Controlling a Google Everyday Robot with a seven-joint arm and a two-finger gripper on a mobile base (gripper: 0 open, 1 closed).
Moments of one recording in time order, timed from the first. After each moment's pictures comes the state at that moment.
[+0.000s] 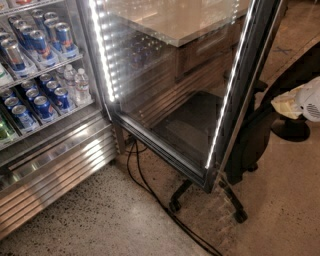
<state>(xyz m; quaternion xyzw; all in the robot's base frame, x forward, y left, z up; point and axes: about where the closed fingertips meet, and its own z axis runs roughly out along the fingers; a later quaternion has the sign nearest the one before) 0.558 -0.316 0.870 -0.34 0.85 -0.03 0.39</state>
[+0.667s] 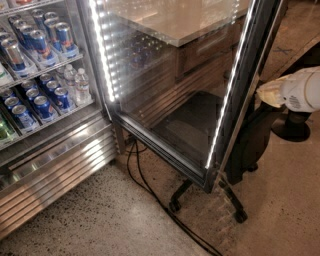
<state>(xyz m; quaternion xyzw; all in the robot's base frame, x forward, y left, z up) 0.606 -0.295 0.877 -0.34 0.82 -0.03 0.46</state>
